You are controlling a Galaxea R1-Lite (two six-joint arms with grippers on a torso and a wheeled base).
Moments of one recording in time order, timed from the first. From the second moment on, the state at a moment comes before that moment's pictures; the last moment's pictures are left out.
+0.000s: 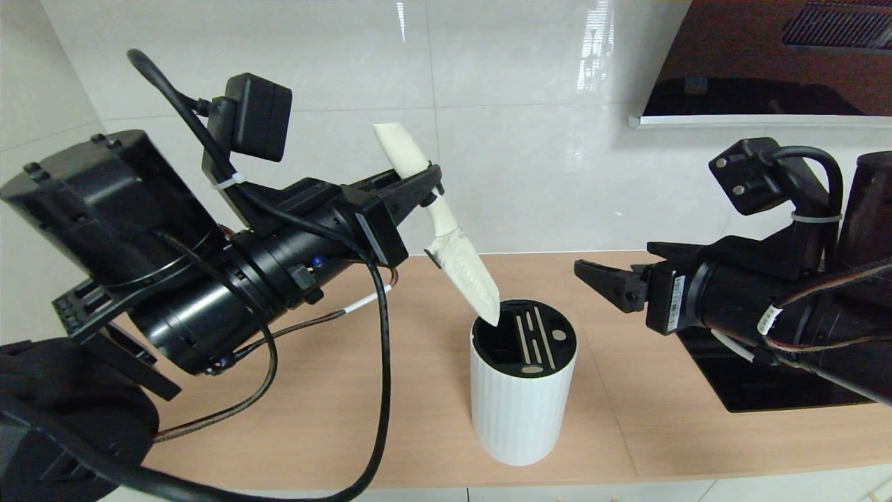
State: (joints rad) left arm -0.61 1.62 -0.79 -1.08 -0.13 -0.15; right arm 0.73 1.44 -0.83 -0.47 -0.26 0.10
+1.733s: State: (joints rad) left arm -0.72 1.81 -0.83 -1.07 -0.09 -0.05; right arm 0.73 1.48 -0.83 -0.48 -0.27 0.10
